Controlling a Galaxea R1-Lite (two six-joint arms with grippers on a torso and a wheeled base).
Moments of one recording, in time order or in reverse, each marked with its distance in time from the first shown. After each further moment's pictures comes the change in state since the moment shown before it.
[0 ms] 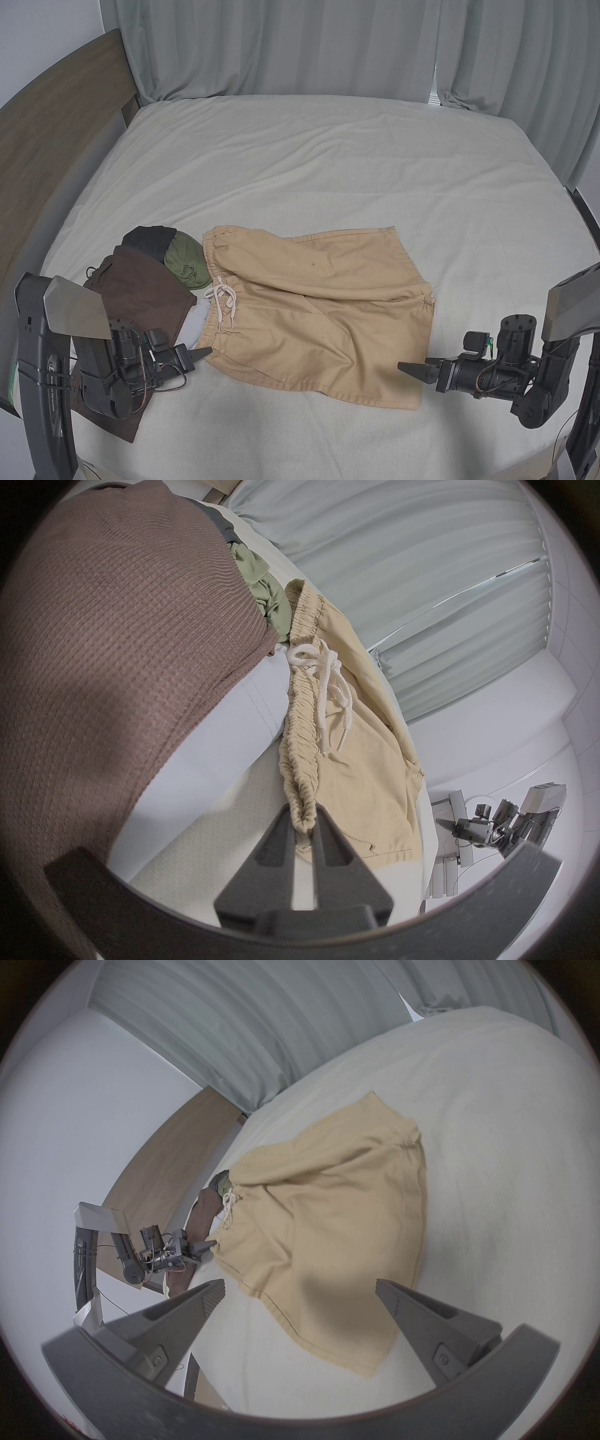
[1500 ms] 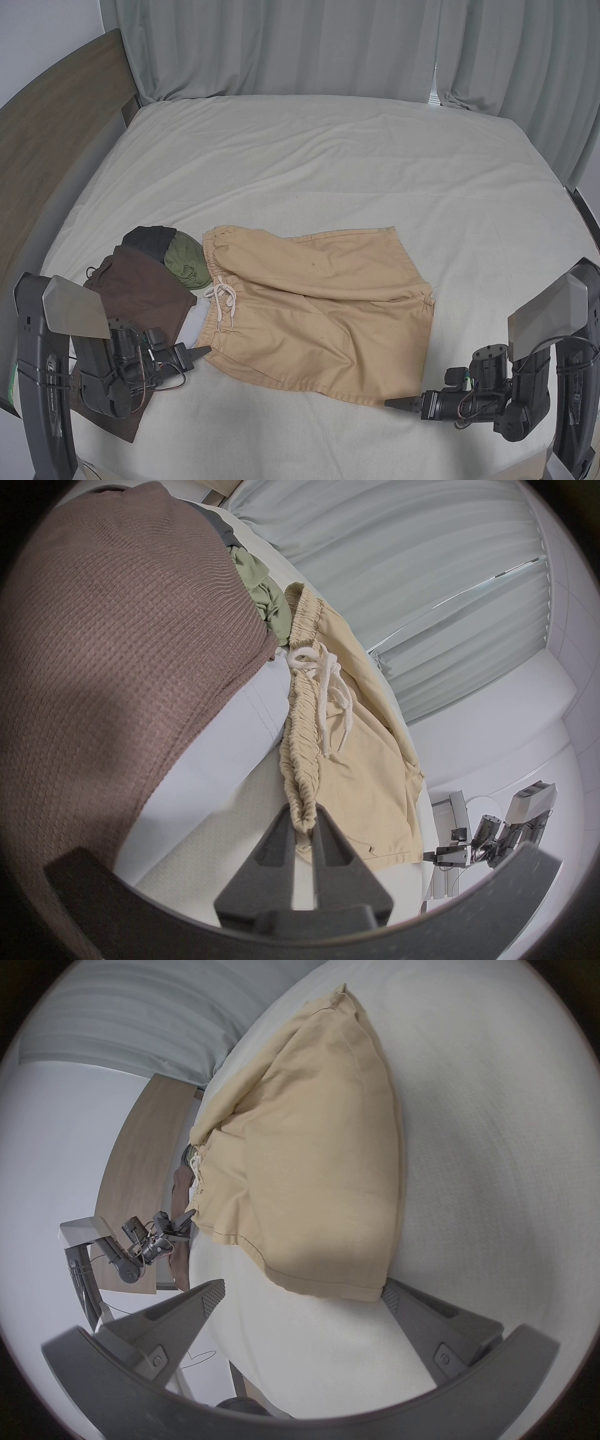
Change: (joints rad) left arm 0.007 -0.003 -0.002 -0.001 0.003 0.001; right arm 0.039 0.228 0.021 0.001 0.043 0.199
